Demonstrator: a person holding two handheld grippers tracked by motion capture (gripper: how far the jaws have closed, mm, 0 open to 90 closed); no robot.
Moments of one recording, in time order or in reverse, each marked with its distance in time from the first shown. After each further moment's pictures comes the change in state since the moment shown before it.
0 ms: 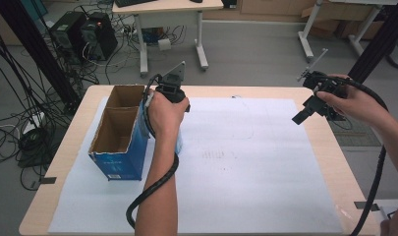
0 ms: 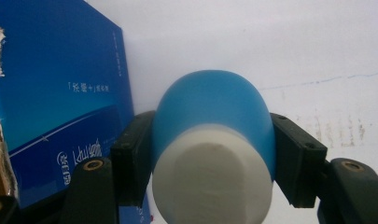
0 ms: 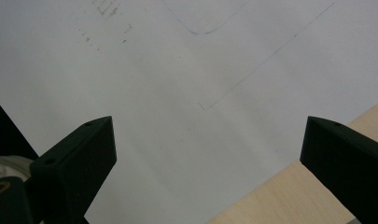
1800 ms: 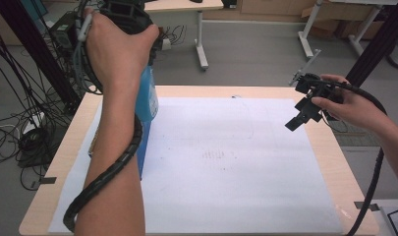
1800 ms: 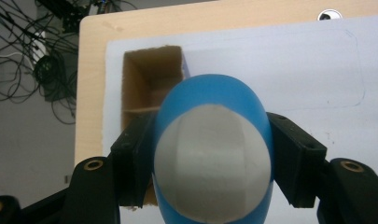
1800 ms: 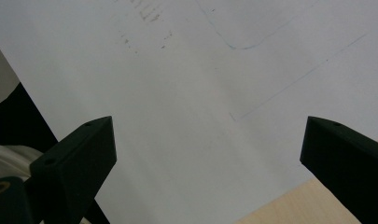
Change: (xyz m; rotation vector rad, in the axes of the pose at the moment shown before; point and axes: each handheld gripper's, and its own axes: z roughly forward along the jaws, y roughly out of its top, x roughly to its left) left arm 0.047 -0.068 -0.225 -0.237 0.056 -0.078; right arm 0.052 0.008 -0.010 -0.012 -0.003 -0.104
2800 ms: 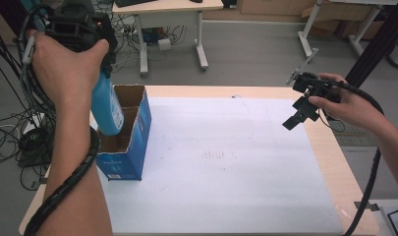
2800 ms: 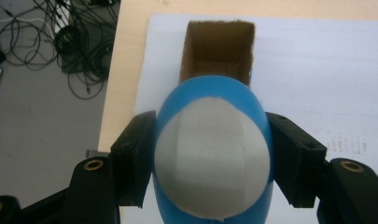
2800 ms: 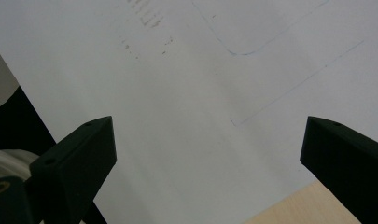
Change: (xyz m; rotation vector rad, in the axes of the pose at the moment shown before) left arm 0.065 -0.026 0.040 0.039 0.057 -0.128; right arm 0.005 0.005 0.001 -0.004 -0.009 0.004
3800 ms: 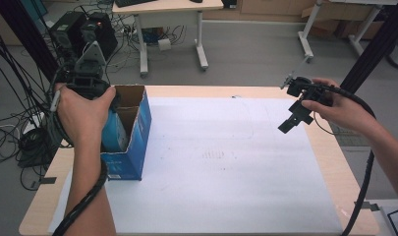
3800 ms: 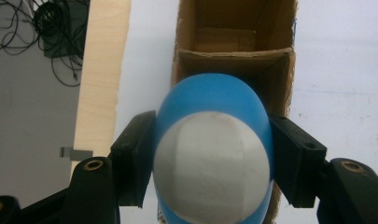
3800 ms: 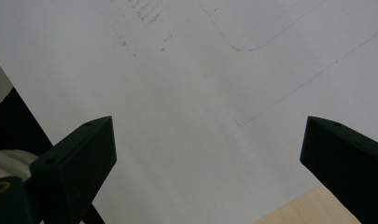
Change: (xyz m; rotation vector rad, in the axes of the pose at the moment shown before) left arm 0.007 -0.024 0.094 0.054 -0.021 0.018; right arm 0.001 0.007 0.016 0.024 0.001 0.009
